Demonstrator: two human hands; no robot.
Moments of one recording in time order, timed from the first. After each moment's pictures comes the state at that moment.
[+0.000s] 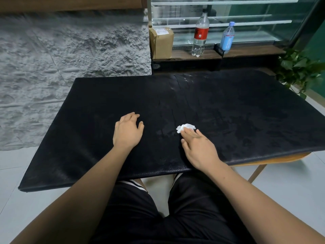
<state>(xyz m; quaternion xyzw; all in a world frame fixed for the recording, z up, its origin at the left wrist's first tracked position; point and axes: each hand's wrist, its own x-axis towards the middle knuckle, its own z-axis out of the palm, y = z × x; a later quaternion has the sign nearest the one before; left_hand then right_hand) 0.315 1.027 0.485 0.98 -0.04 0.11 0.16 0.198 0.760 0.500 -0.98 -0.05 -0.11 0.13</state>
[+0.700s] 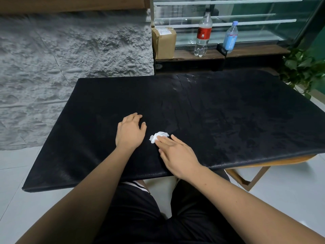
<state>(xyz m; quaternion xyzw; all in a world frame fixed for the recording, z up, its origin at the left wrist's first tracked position) 0.318 1.030 0.480 0.98 -0.04 0.12 0.17 0.196 0.827 0.500 -0.97 -0.21 -0.07 0.13</state>
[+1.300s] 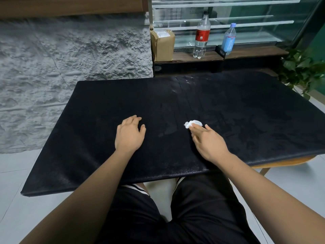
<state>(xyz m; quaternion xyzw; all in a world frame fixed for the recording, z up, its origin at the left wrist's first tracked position) 0.320 1.030 0.479 0.98 -0.04 0.12 0.17 0.230 0.727 0.505 -0.99 -0.06 -0.07 0.13</state>
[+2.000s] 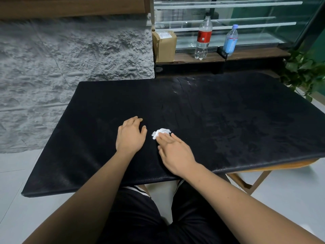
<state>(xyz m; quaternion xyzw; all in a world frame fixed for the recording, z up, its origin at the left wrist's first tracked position) 0.318 1.030 0.480 0.98 -0.04 0.12 0.17 0.222 0.835 0.496 -0.97 -0.18 -0.10 0.12</state>
